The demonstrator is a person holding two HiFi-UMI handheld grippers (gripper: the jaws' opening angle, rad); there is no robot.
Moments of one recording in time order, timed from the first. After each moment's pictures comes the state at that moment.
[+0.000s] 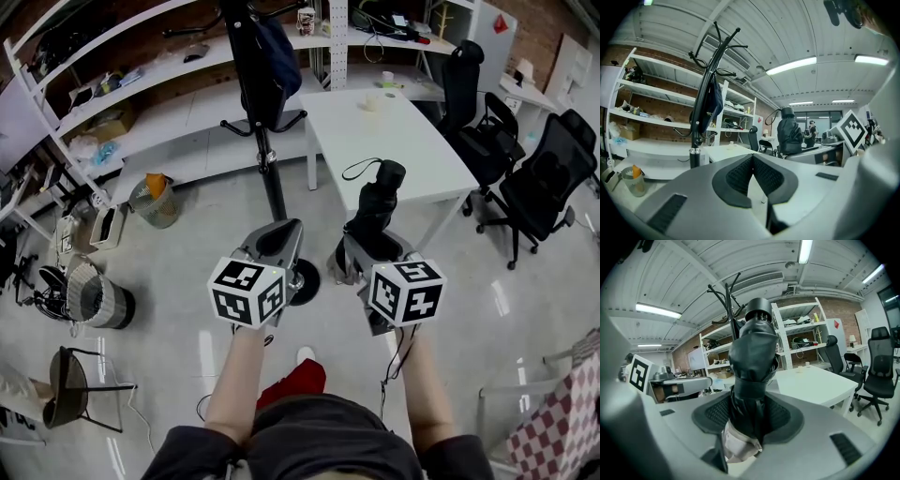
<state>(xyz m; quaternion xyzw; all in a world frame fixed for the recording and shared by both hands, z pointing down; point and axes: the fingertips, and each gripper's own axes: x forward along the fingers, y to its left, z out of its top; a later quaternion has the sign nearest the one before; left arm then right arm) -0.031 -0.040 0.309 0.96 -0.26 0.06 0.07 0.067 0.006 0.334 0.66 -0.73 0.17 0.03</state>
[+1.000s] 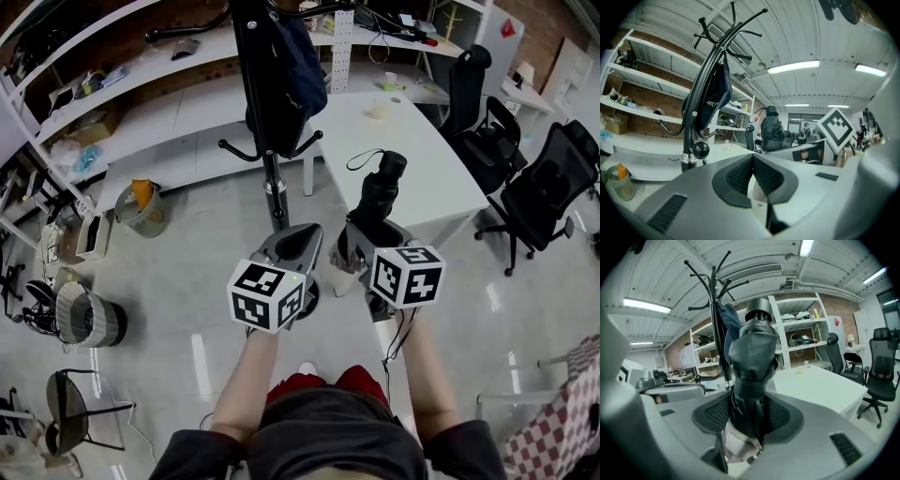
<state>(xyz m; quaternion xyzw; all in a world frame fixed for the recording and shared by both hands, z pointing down) -0.002 -0.160 0.325 0.97 -0.21 0.06 0.09 0.083 -0.151 0.345 0.68 -0.71 0.19 0.05</state>
